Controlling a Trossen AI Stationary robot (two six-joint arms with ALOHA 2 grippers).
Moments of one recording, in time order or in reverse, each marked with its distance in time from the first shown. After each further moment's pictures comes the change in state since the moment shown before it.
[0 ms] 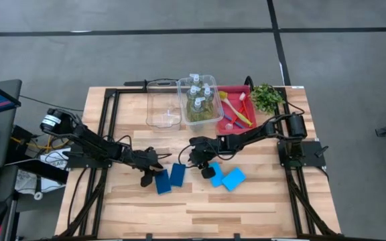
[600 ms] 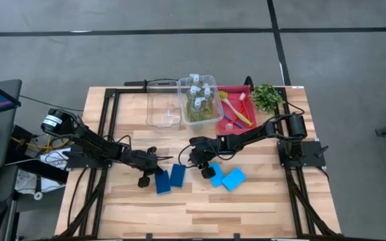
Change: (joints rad) left arm 0.000 -0.006 -0.006 0.063 0.022 0.259; right arm 0.000 0.000 0.000 0.000 0.000 0.000
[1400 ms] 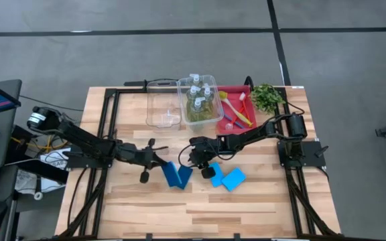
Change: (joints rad) left arm 0.000 -0.255 0.001 0.082 -0.128 0.124; right arm 0.000 0.000 0.000 0.000 0.000 0.000
